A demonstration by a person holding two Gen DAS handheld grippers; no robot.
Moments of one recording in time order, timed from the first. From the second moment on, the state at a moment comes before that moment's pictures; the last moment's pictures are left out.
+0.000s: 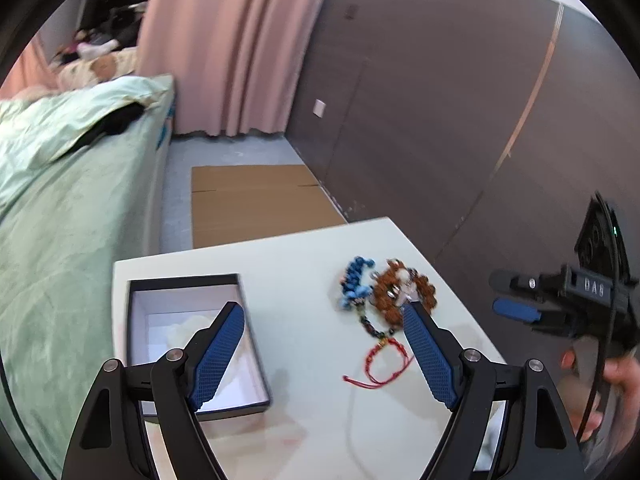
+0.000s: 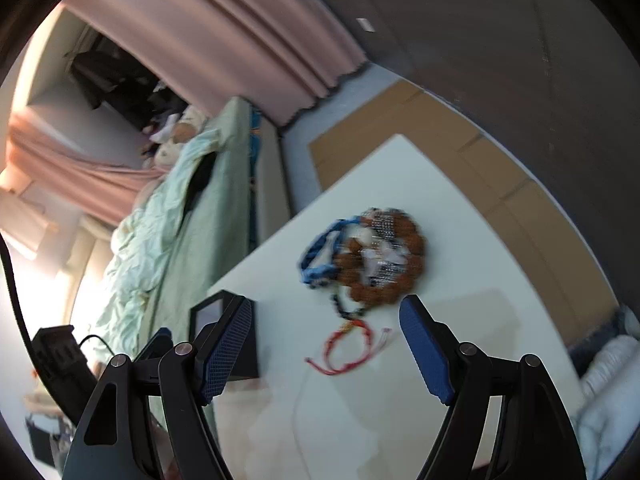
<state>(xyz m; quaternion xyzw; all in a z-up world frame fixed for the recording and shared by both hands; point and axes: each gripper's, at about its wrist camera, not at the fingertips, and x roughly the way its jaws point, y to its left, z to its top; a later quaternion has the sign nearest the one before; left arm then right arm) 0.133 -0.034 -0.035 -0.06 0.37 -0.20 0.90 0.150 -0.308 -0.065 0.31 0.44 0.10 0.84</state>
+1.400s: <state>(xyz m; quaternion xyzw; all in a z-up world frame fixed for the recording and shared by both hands) 0.161 -0.108 -0.108 0.00 0.45 -0.23 0.86 0.182 -0.340 -0.083 0.30 0.48 0.06 0.83</state>
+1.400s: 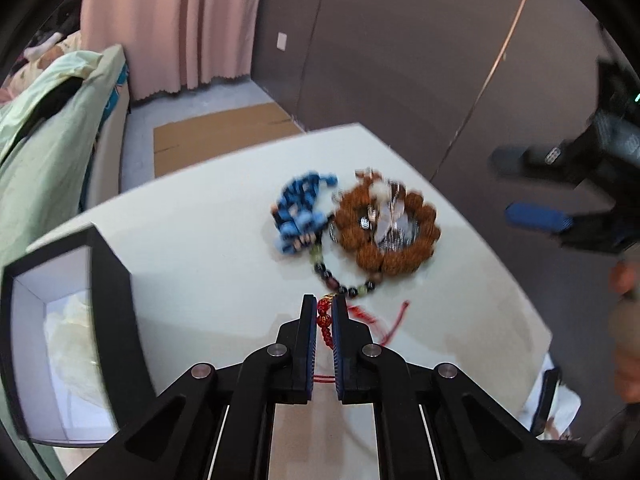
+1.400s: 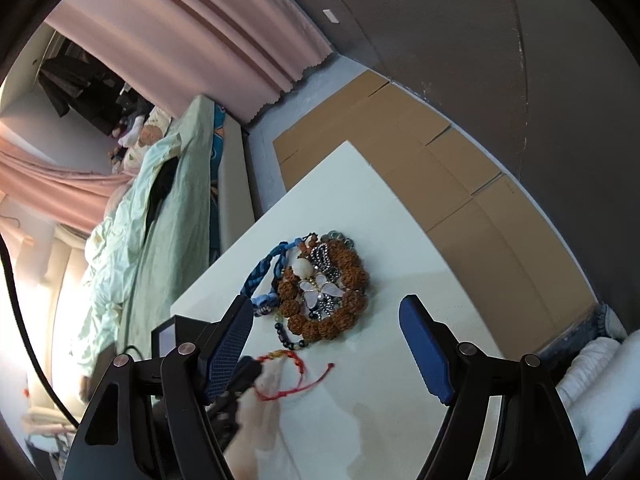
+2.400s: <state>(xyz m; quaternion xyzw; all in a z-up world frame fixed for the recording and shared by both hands) 0.170 -0.035 -0.045 -0.10 0.38 -0.21 0.89 0.216 -0.314 -0.125 0.25 0.53 0.04 0.81</state>
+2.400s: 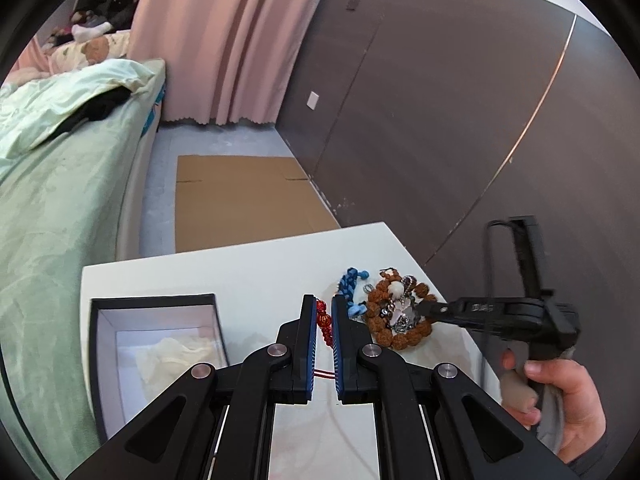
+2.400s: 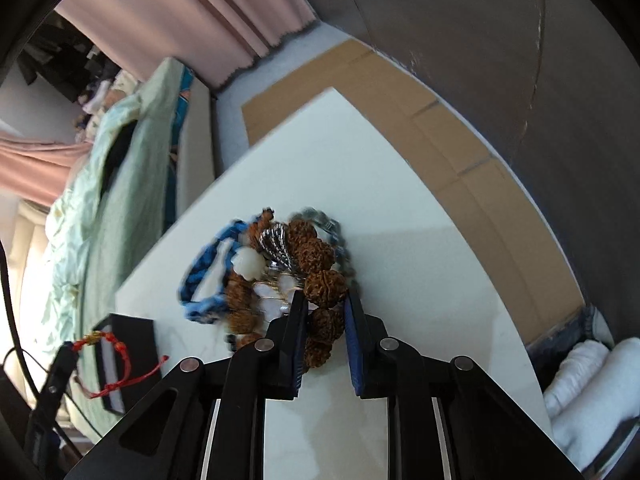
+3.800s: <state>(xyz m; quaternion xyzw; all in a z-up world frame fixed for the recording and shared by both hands) 0.157 0.105 -0.032 -0.23 0.36 -0.10 0.90 0.168 -0.174 -0.036 0.28 0.38 0.29 0.83</state>
